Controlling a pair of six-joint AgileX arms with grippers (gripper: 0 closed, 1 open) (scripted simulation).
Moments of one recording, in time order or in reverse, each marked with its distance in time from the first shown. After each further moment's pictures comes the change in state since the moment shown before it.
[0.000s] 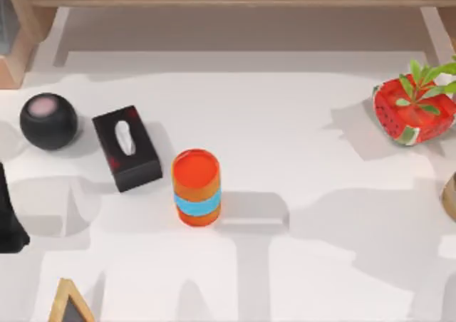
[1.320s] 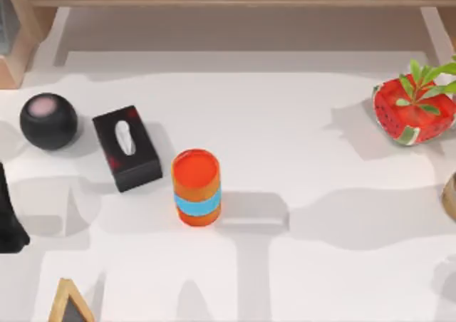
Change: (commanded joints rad) left arm 0.000 0.000 0.000 0.000 0.000 0.000; right arm -0.113 -0.022 -0.190 0.197 0.071 -0.033
